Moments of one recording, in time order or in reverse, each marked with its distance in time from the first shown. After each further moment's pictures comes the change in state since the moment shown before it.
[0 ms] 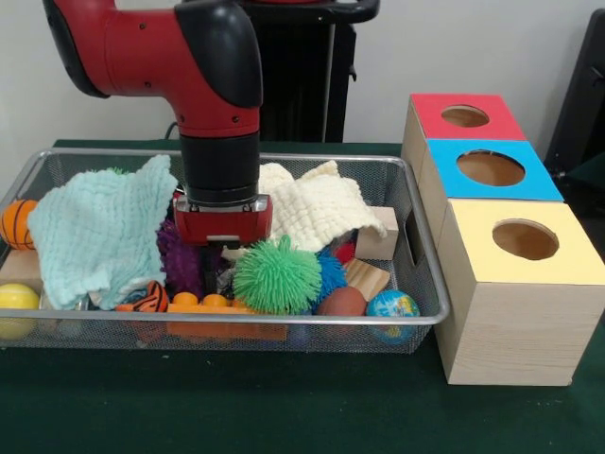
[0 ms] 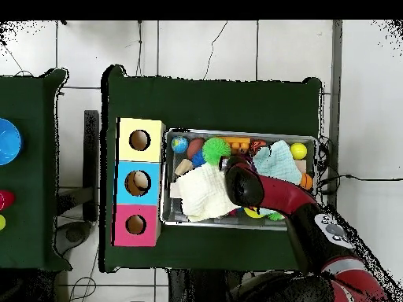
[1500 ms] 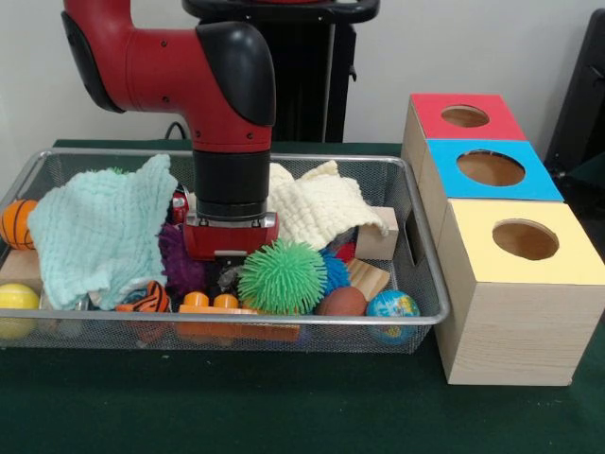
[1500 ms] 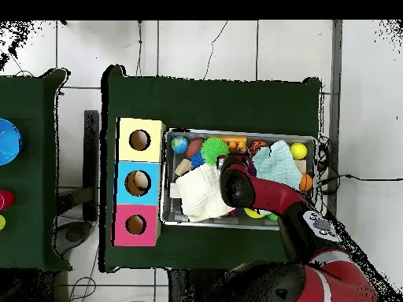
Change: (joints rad) arm 0.057 0.045 -0.058 -0.023 0.000 -0.113 0.000
